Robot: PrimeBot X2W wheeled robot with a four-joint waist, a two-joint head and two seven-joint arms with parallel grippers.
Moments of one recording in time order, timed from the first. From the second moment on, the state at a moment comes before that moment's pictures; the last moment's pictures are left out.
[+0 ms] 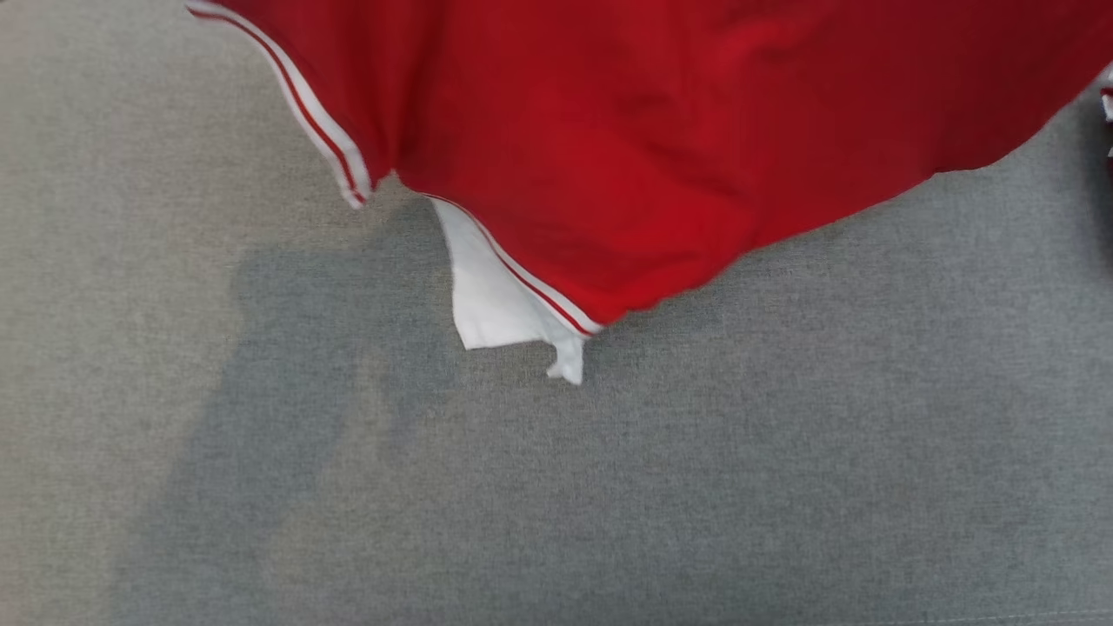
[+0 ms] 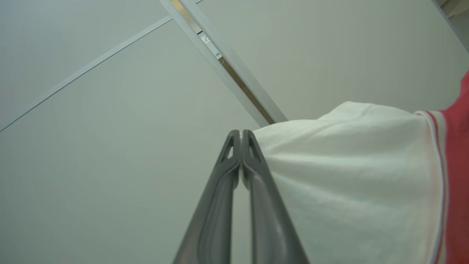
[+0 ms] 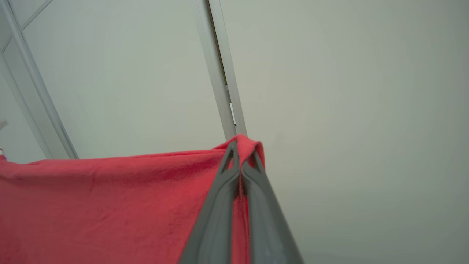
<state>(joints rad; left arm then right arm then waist) -1.39 0.71 -0.60 0.13 -0.45 -0.13 -0.10 -1.00 -0.72 0.16 0.12 1.01 0.13 0.15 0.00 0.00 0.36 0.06</state>
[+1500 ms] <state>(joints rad) -0.33 0.40 -0.13 -0.16 -0.15 -0.08 -0.26 -0.52 -0.44 0.16 0.32 0.73 0.13 -0.26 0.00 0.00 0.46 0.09</state>
